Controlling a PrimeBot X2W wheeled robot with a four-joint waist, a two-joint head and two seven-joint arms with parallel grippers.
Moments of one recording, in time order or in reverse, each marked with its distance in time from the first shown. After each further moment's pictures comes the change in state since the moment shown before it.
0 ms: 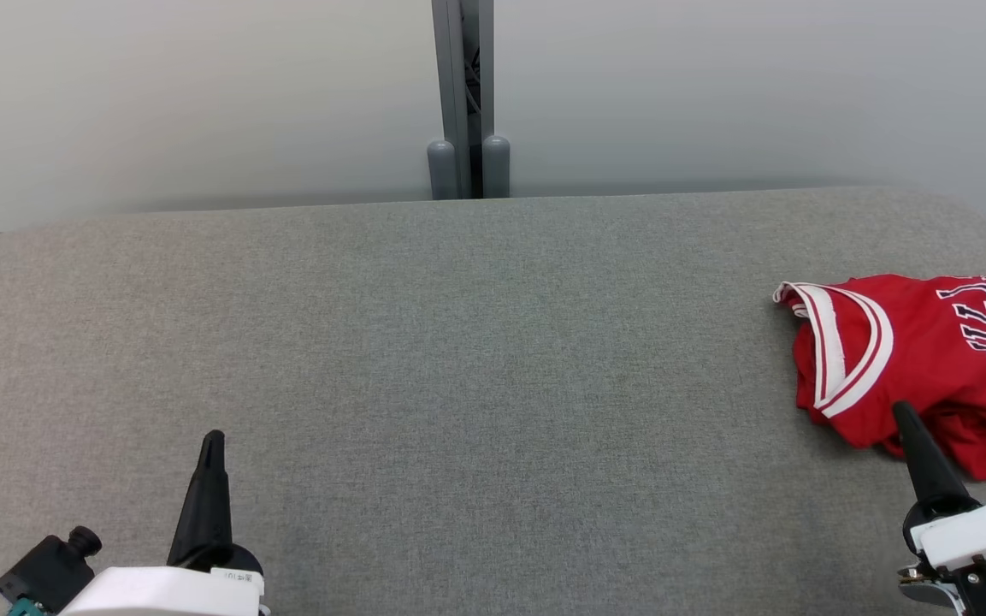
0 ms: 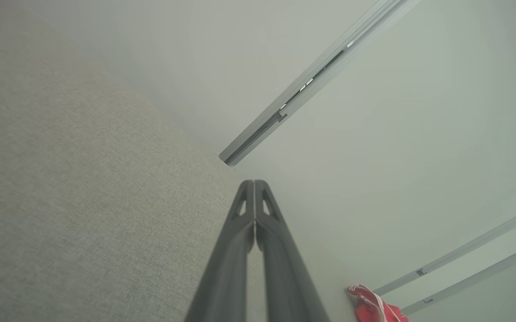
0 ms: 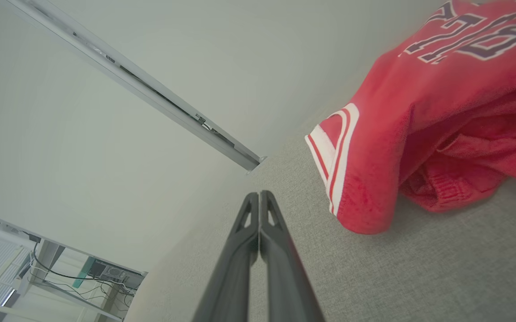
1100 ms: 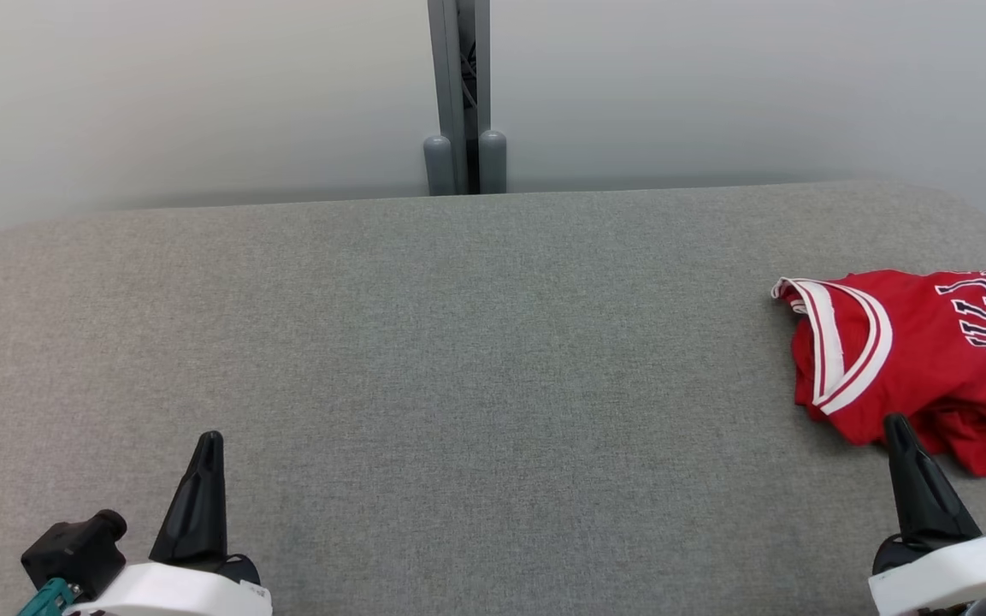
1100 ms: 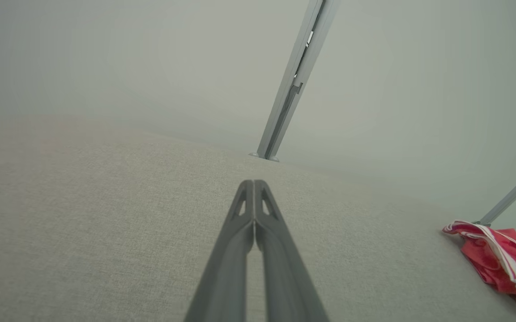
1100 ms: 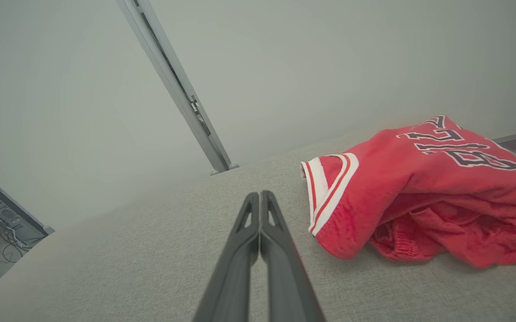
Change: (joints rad) left arm 0.004 0.051 -0.009 -0.010 0.437 0.072 0.014; right arm 0.113 0.028 0.048 -0.168 -0.488 0.000 -0.134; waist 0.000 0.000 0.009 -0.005
